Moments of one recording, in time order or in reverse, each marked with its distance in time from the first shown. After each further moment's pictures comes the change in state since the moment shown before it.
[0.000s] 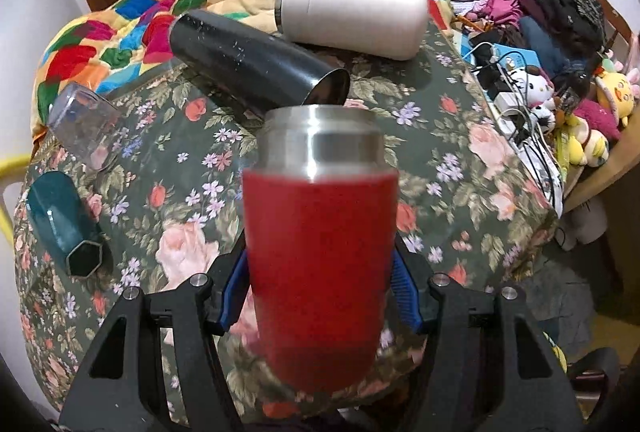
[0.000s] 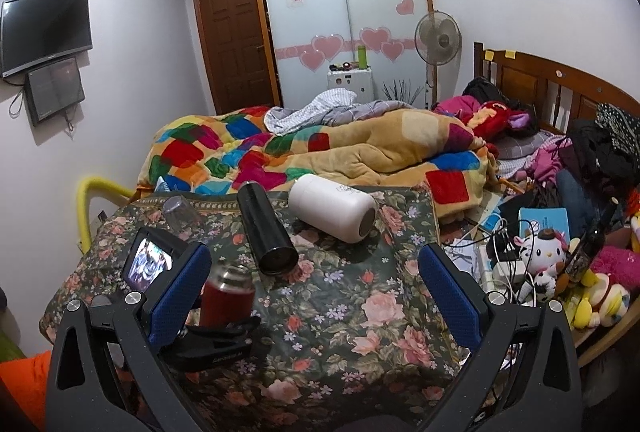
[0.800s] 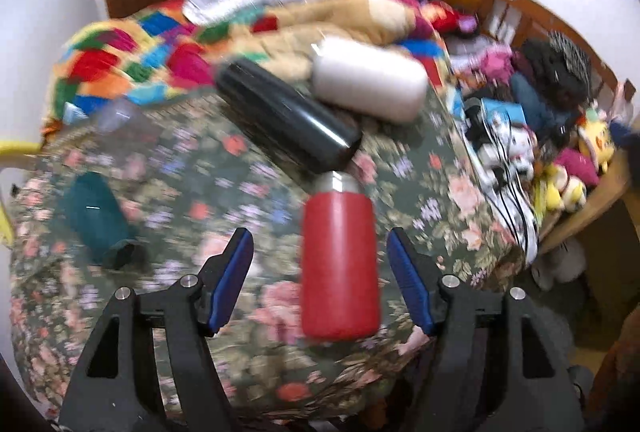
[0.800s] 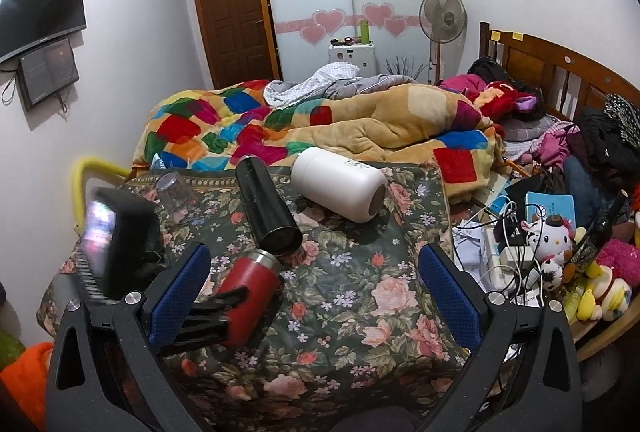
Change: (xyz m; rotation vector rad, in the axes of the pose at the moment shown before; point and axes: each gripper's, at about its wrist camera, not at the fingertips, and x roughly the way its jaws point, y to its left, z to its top) left arm -0.084 0.040 -0.017 -0.099 -0.207 -0.030; right arm 0.024 0.014 0.002 -0.012 0.099 0.005
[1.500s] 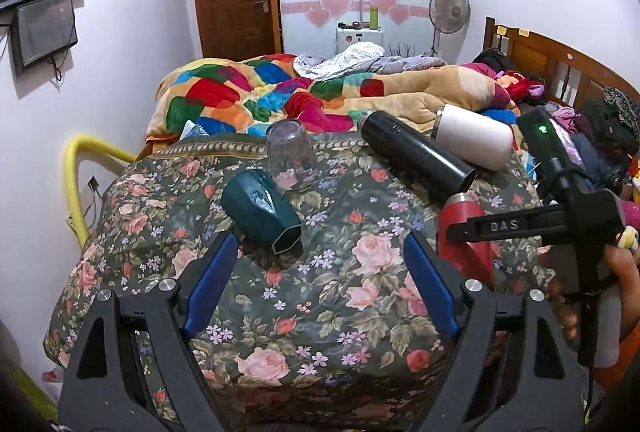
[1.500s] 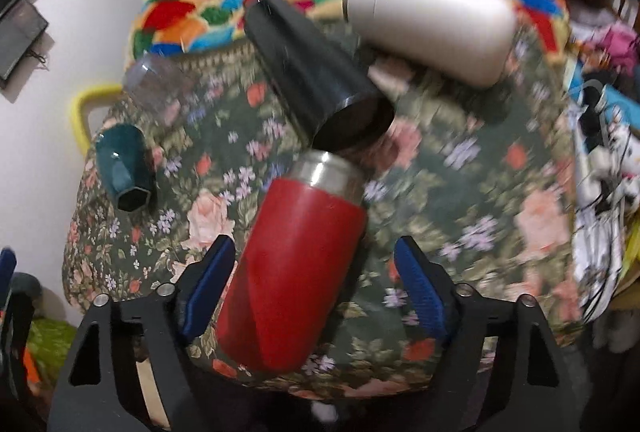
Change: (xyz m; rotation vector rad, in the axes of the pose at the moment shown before) left arm -0.075 0.072 -0.062 -0.100 -0.223 0.269; right arm 0.164 0.039 -0.041 0.137 0.552 0.125
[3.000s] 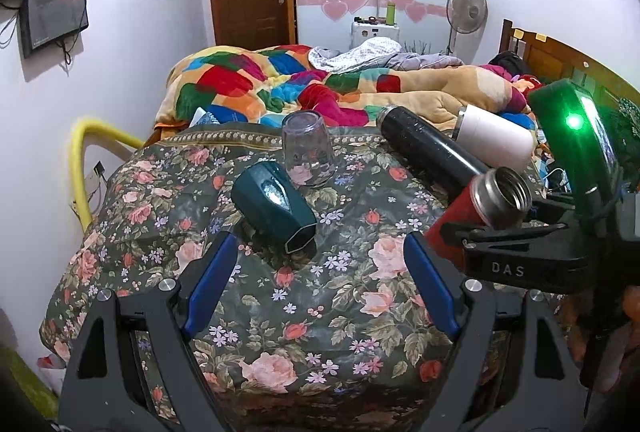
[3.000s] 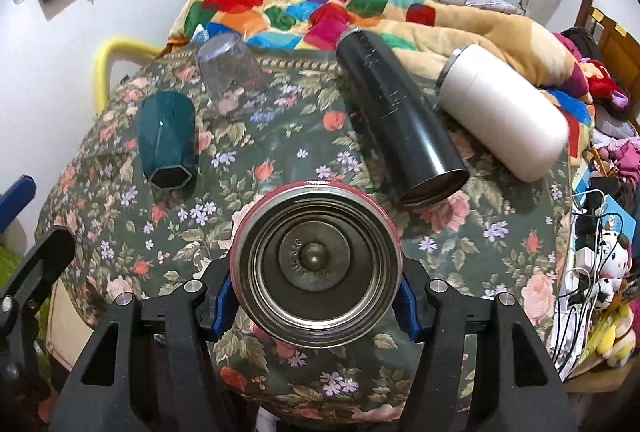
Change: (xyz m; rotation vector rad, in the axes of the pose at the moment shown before) left arm 0.016 0.010 0.003 -0.057 0.028 0.029; right arm -0.013 0.069 -0.006 -0.349 -0.143 -0.090
